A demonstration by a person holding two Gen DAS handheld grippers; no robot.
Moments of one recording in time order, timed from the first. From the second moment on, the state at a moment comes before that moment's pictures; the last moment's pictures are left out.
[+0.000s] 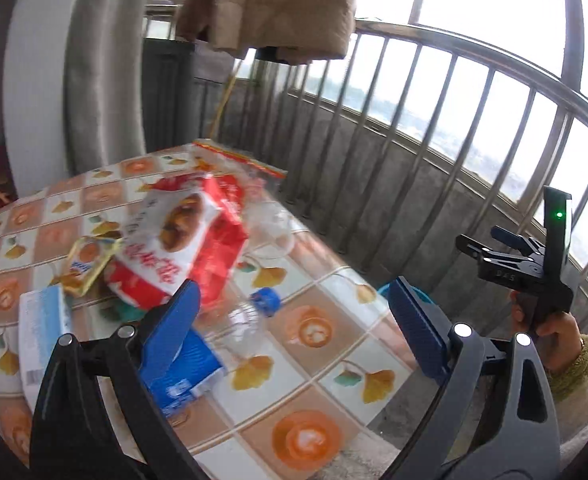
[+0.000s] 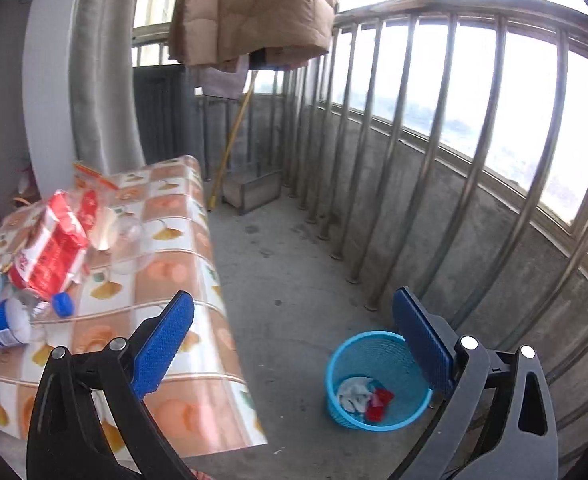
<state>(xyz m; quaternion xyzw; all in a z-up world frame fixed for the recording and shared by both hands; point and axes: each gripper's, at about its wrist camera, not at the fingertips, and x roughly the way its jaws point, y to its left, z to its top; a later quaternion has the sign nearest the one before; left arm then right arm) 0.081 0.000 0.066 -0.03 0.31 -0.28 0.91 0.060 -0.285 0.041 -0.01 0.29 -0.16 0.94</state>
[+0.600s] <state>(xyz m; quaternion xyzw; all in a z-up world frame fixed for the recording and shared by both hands) 0.163 0.193 -0.025 -0.12 0.46 -0.08 0.88 0.181 -0.192 0.013 0.18 0.42 0.03 0.89</state>
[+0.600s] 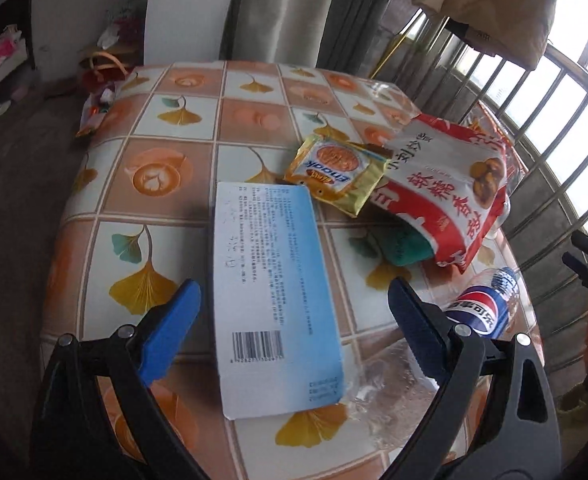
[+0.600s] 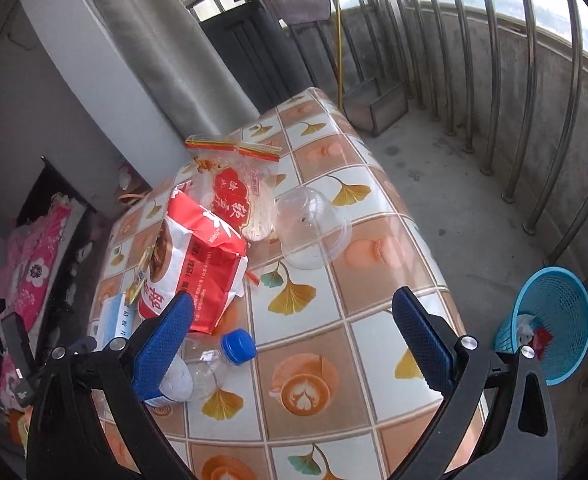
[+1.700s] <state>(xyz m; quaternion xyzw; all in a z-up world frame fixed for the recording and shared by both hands) 0.200 0.218 -0.055 -0.10 0.47 -0.06 0.87 0.306 0.004 0.009 0.18 0.56 0.28 0.76</state>
